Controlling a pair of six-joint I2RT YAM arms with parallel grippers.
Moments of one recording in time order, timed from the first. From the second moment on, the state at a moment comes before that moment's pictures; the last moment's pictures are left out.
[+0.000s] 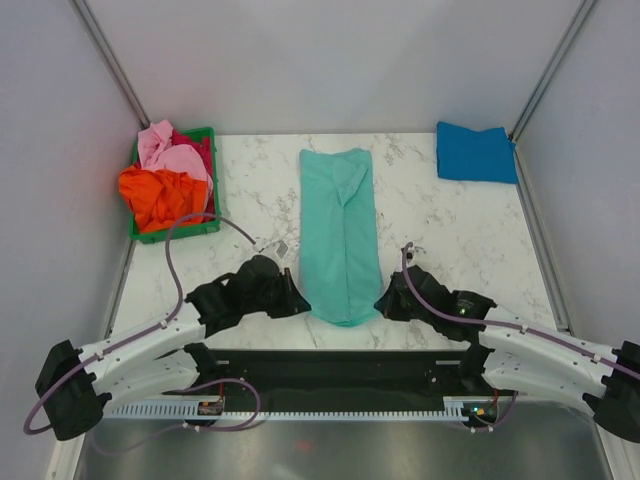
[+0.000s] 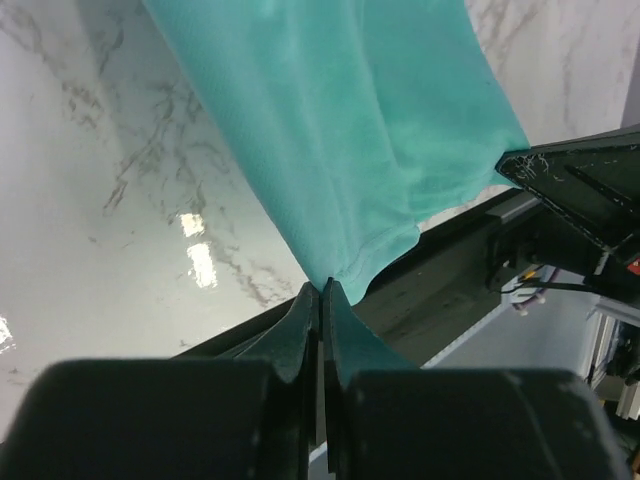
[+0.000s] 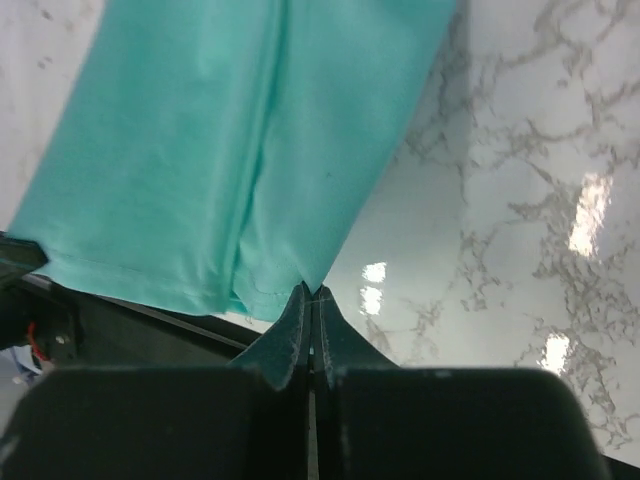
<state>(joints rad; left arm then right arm) -0.87 0.90 0.51 -0.35 0.06 -0.93 0.95 0.87 0.47 -0.42 0.18 0.98</state>
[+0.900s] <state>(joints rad) -0.42 1.65 1.33 -0.55 0.12 -0.55 0.56 1.58 1.21 -0.42 0.21 0.58</state>
